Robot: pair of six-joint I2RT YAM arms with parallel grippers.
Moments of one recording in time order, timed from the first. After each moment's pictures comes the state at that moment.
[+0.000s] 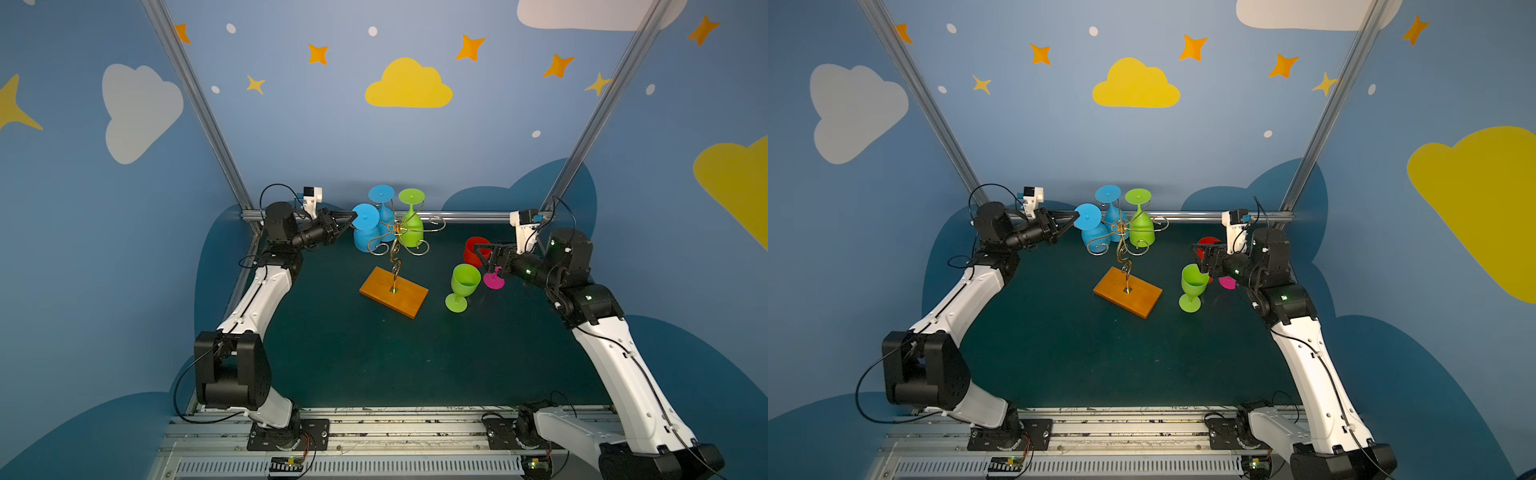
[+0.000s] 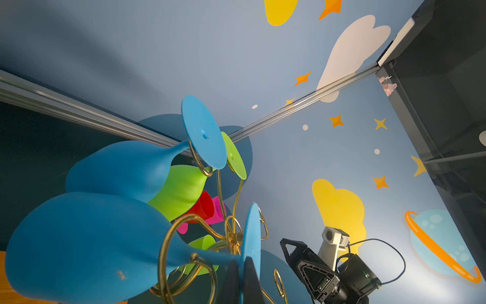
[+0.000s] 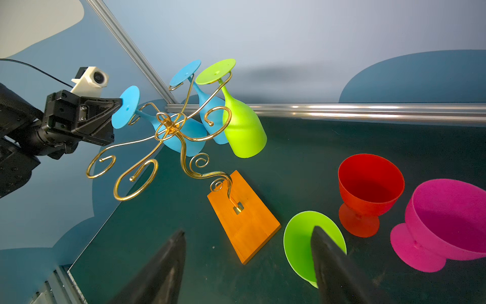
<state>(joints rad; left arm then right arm) -0.04 1.55 1.28 0.27 0.94 -1.10 0.23 1.09 1.24 -0.50 -0.40 0.23</state>
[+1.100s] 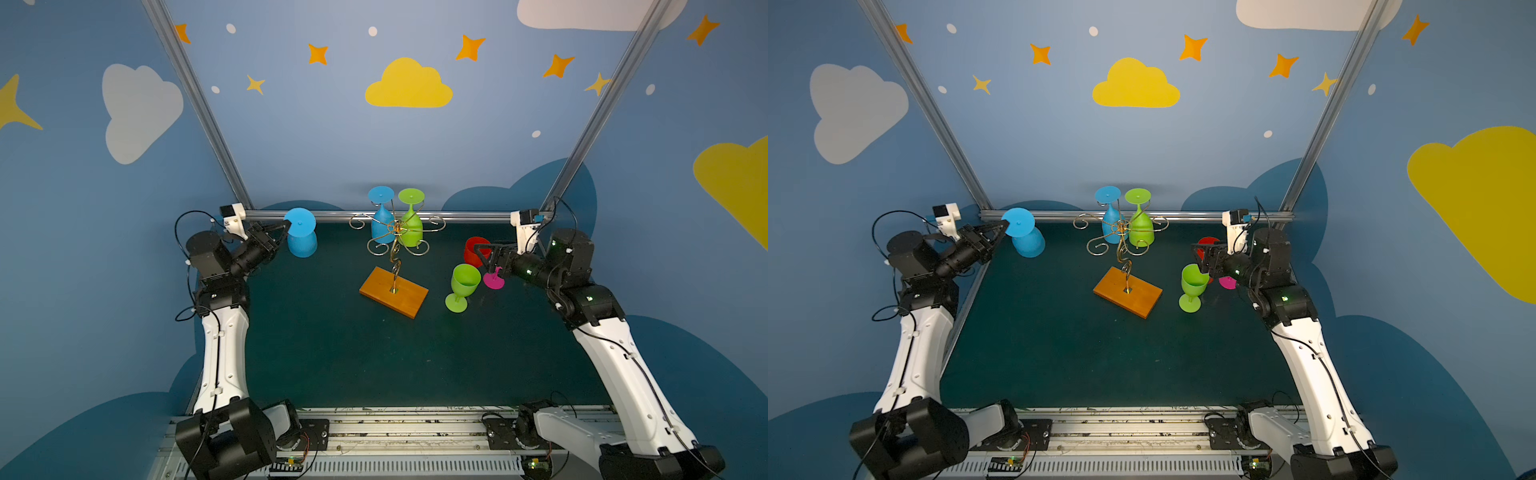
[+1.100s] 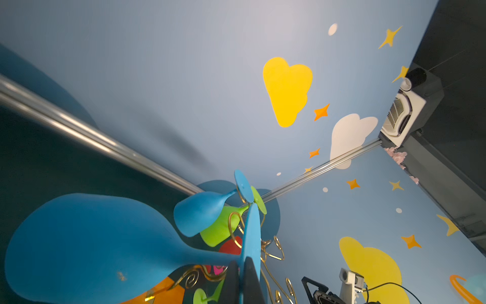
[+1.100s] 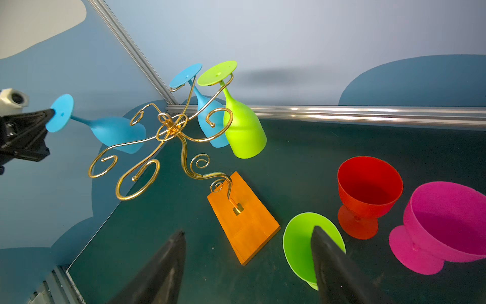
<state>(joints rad) 0.37 1.20 1.12 0.15 0.94 -1.06 0.23 1.08 1.24 -0.49 -0.40 0.22</state>
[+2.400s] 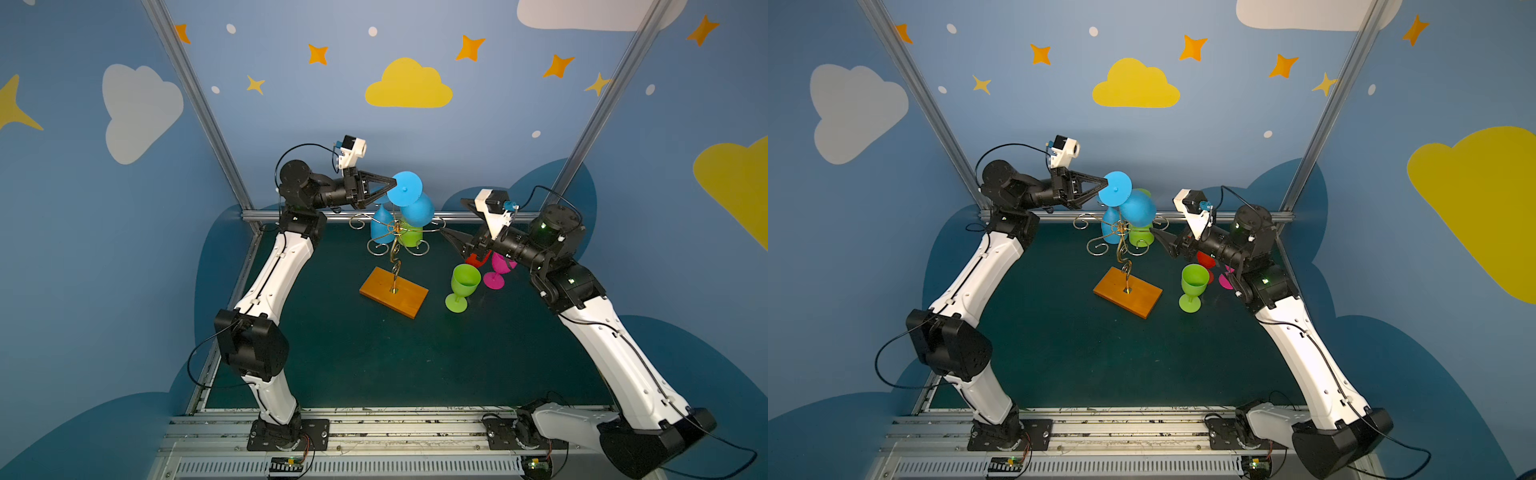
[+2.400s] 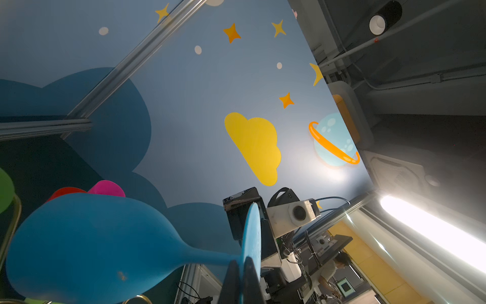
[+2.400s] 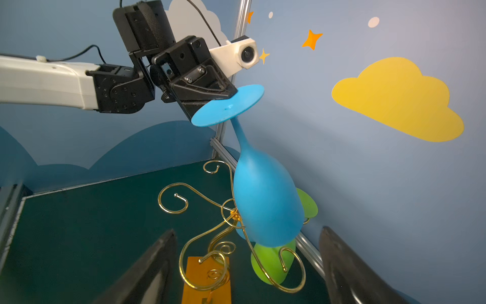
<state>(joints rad) -0.22 1.78 1.84 0.45 1.24 -1.41 0.44 1.23 1.43 -0.18 -0.54 -0.29</state>
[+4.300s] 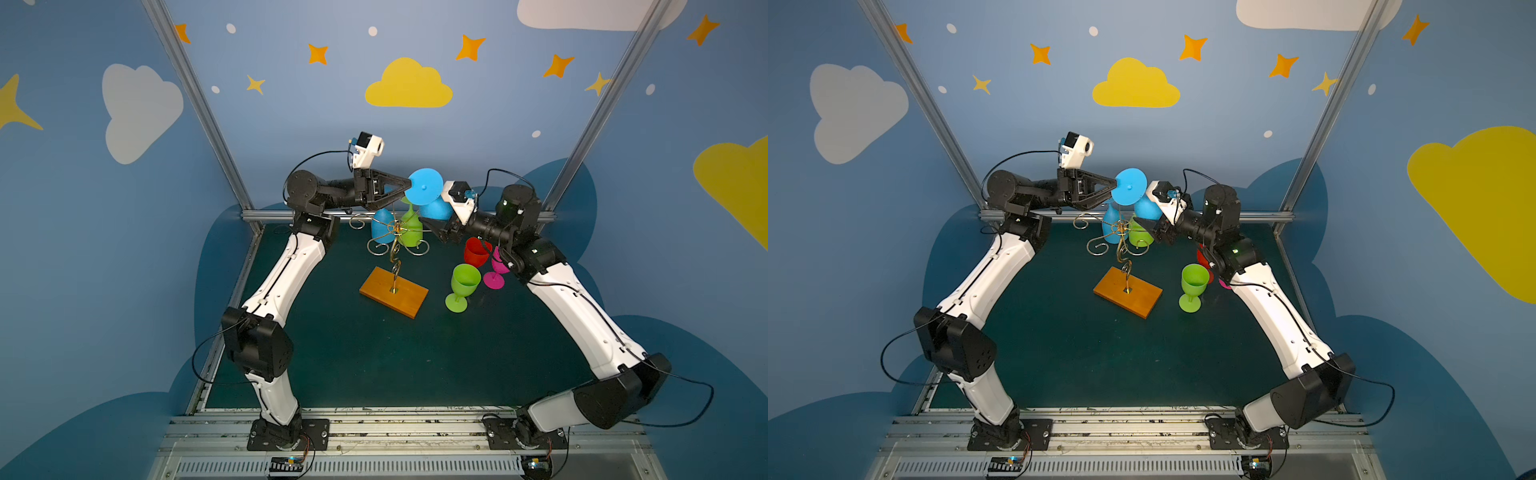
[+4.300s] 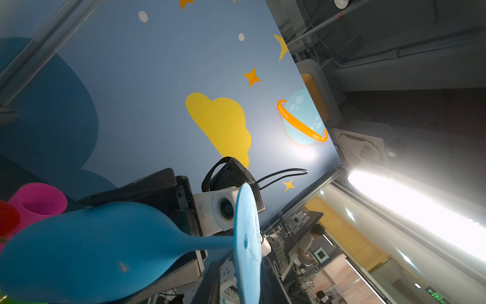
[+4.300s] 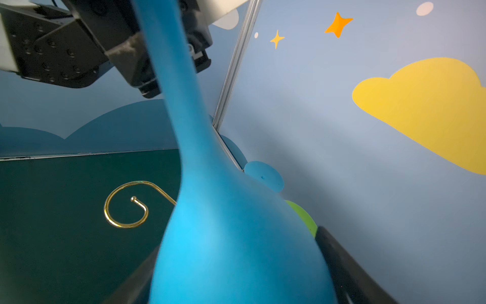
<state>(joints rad) -0.30 1.79 1.85 0.71 1.25 -1.62 0.48 1.46 1.60 -0.21 -0.53 -0.40</state>
